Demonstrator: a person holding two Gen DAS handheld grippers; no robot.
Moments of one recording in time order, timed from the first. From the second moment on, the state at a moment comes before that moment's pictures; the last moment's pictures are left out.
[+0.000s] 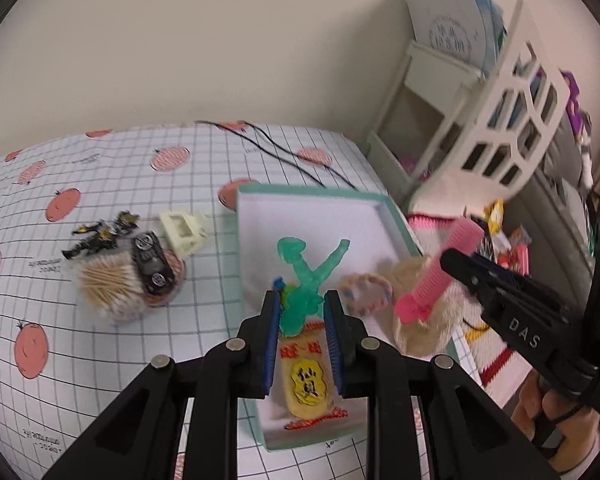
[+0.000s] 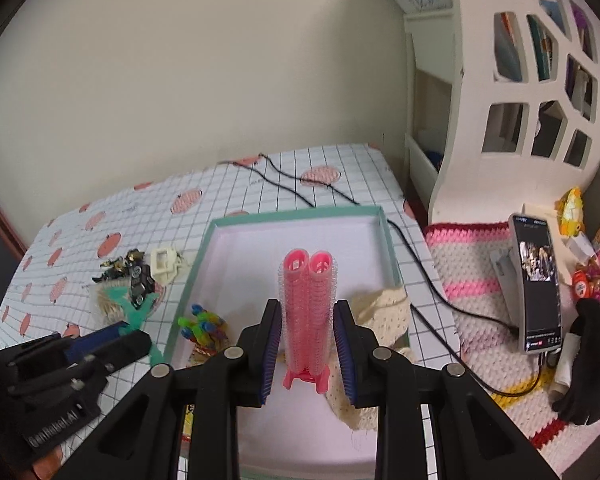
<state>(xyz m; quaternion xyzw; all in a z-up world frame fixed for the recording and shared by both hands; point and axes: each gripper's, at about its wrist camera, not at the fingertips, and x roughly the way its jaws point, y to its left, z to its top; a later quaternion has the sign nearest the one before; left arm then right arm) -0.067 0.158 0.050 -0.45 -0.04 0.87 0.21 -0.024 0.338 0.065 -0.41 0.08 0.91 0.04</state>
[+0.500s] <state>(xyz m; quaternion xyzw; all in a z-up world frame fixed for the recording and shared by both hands) -0.063 0.186 0.020 -0.49 0.01 0.85 0.21 -0.041 0.322 0.035 -0.46 0.06 0.89 0.03</state>
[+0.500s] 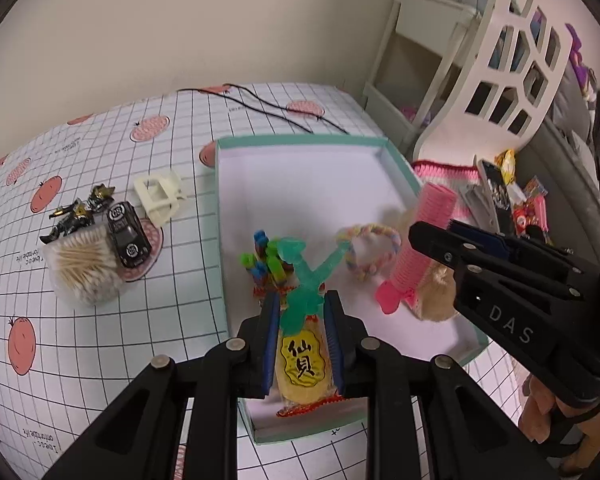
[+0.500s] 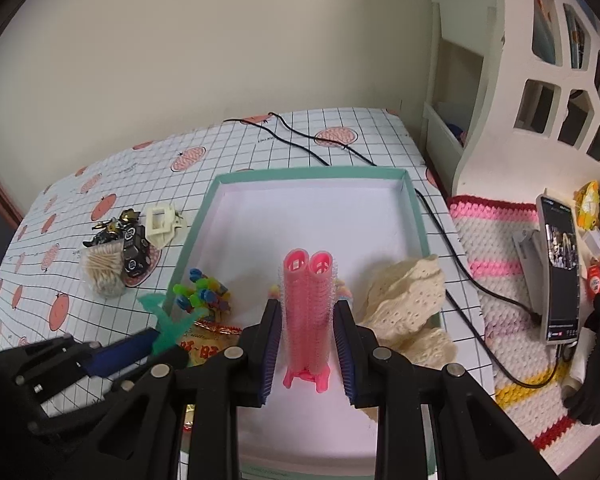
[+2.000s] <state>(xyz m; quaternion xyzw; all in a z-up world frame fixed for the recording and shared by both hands) -0.068 0.197 0.014 -0.47 0.02 0.86 0.19 -0.050 0.326 0.031 -0.44 0.09 0.89 0.05</state>
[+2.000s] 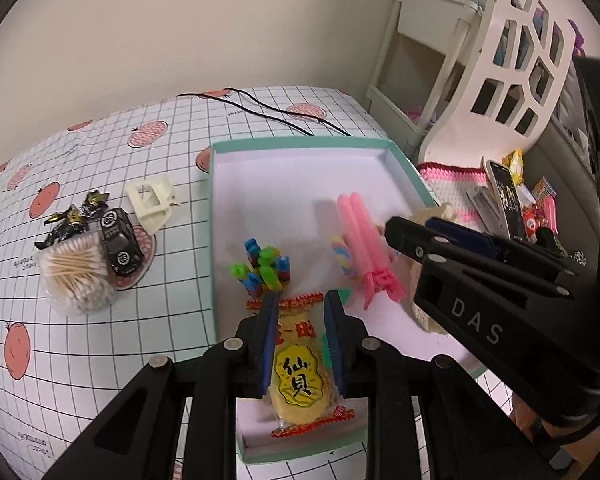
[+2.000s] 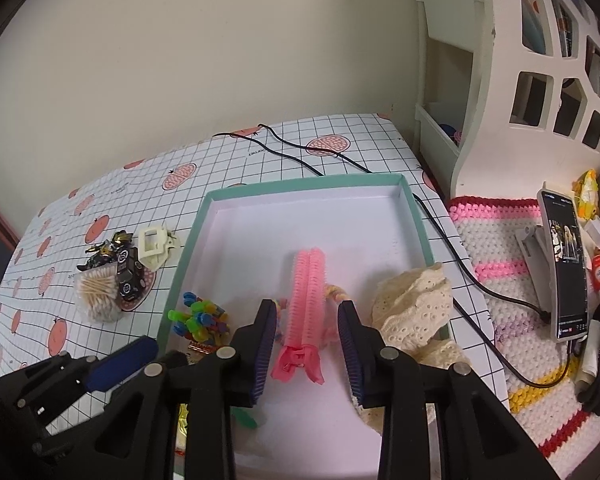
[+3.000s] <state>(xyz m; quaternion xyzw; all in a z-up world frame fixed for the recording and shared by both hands) -0.099 0.115 0.005 -0.50 -0.06 0.87 0.03 -0.052 0.307 0.022 -0.45 0.06 0.89 0.03</state>
